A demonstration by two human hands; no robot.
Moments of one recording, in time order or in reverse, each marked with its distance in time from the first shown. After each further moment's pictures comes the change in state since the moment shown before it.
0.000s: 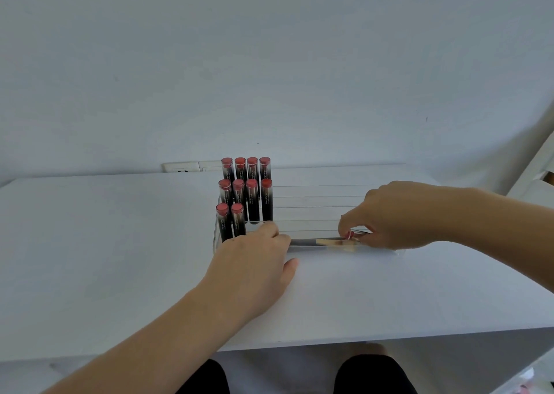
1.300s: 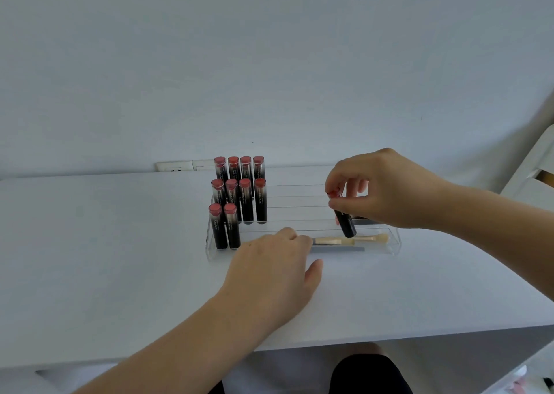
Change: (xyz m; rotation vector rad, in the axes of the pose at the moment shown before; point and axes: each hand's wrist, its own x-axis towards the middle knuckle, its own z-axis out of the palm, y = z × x) left_hand 0.003 0.033 -0.001 -0.103 0.116 0.036; right_hand -0.005 -0.013 -0.023 0.562 0.575 0.078
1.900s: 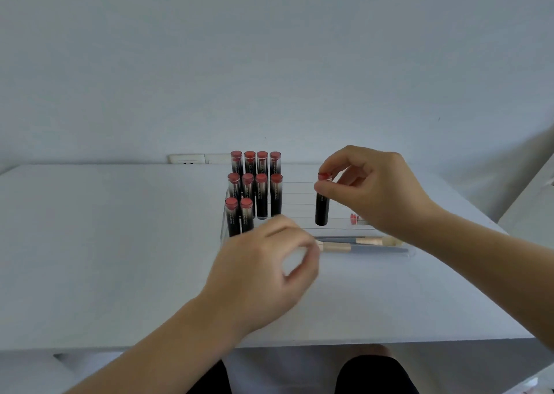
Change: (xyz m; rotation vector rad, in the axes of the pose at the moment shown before) left_hand -0.022 -0.029 -0.010 -0.427 0.446 0.180; right_hand 0.014 -0.023 0.039 0.385 0.314 0.140
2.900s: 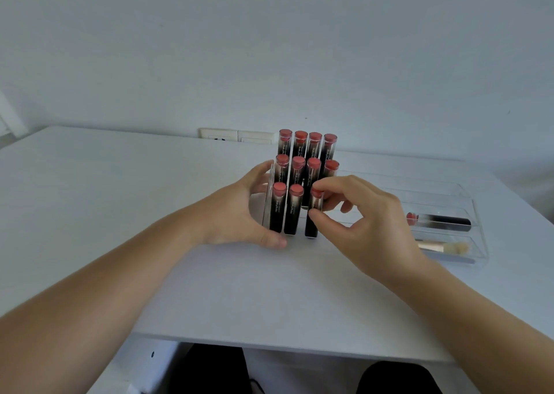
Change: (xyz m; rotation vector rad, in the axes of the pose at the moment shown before) left_hand 0.012 -0.144 -0.031 -0.410 -0.564 -0.551; right_hand -0.017 0.009 0.098 -0.102 0.087 -0.261
